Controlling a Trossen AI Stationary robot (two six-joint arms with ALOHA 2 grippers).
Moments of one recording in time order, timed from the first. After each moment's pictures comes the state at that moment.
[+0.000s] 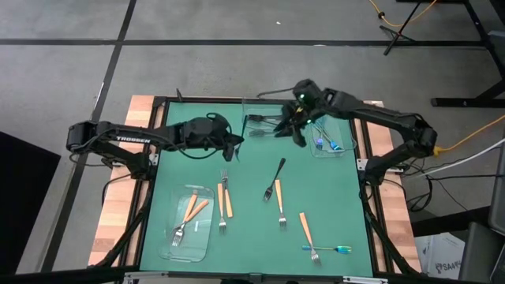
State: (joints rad) left arm 0.18 1.26 0.75 0.12 -0.12 -0.52; right arm -0.46 1.48 1.26 -0.58 -0.60 -0.31
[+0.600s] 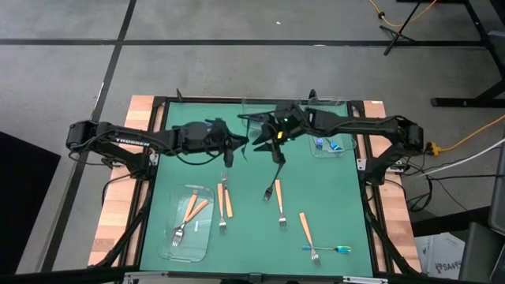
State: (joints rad) left arm 0.10 1.26 0.75 0.31 -0.18 -0.34; right arm -0.23 1.60 1.26 -0.26 -0.41 -0.21
